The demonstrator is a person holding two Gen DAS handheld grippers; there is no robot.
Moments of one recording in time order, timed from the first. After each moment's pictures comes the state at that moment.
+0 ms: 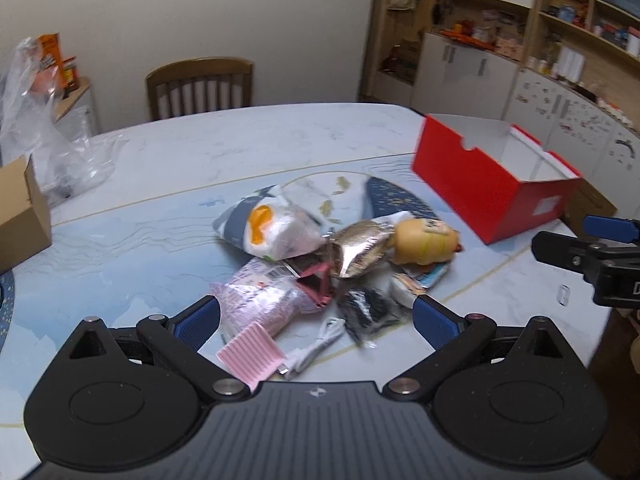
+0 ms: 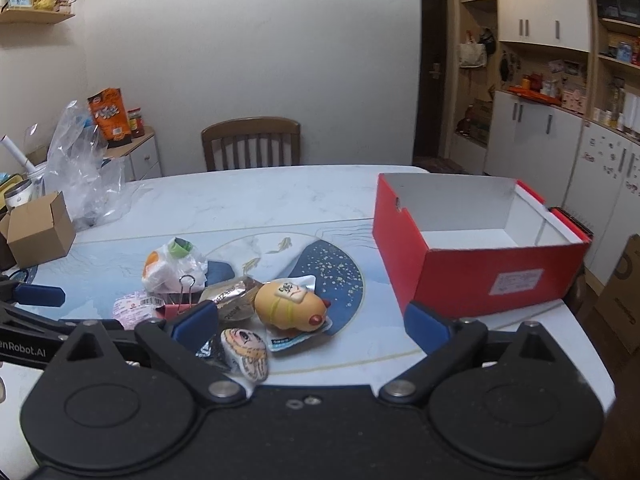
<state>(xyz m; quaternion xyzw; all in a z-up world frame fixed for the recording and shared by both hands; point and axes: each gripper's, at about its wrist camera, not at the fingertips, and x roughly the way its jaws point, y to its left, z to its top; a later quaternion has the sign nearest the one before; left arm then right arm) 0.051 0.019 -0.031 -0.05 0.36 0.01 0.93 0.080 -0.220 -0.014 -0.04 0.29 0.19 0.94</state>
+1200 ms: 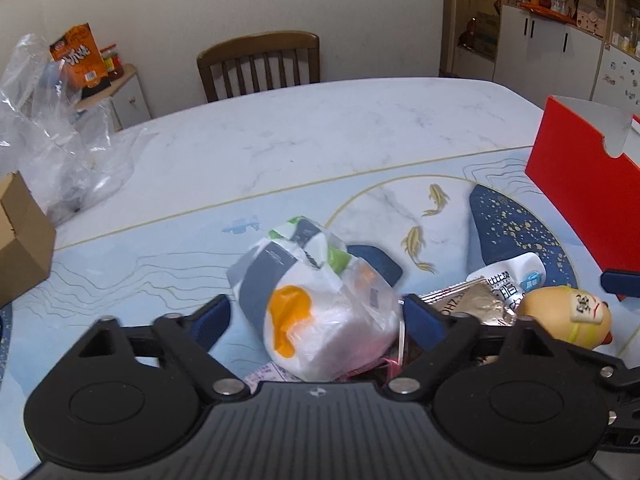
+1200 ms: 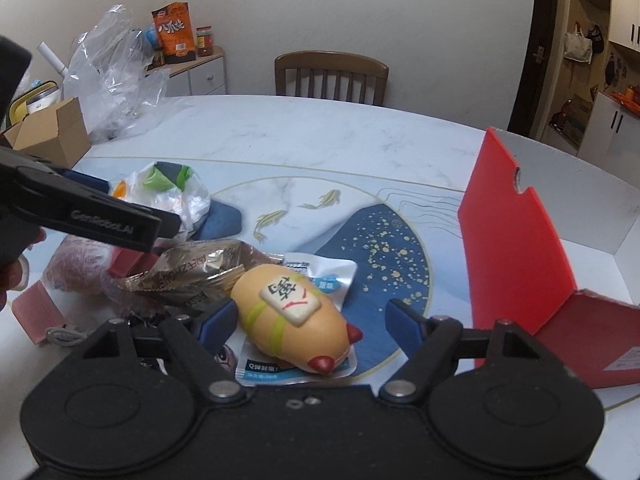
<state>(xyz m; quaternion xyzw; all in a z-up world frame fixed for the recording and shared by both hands) 0.189 0.020 -0.083 -0.01 0.40 0.12 0.91 0.195 -0.180 -0.092 -0.13 0.34 0.31 0.88</state>
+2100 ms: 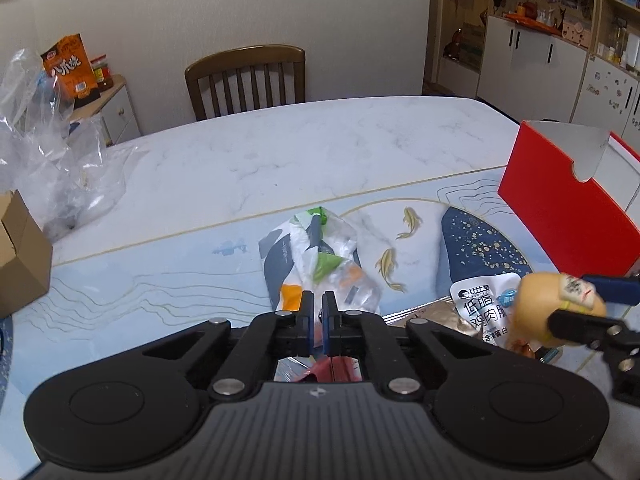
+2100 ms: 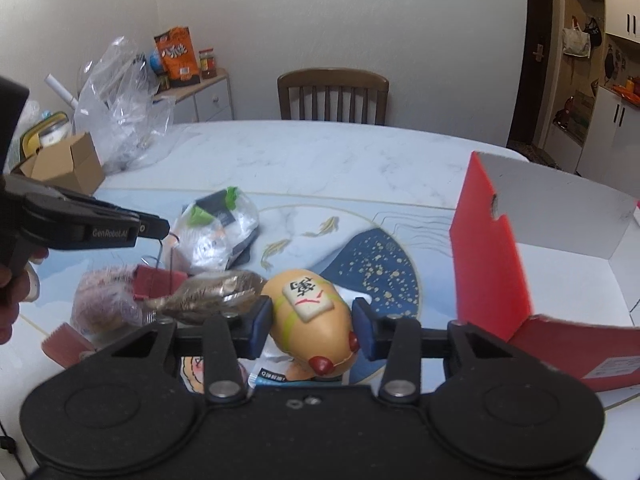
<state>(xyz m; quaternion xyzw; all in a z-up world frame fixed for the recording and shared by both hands) 0.182 0.014 -0.053 -0.02 0.39 0.10 0.92 0.195 -0.201 -0.058 -0.09 0.33 0.33 0.88</state>
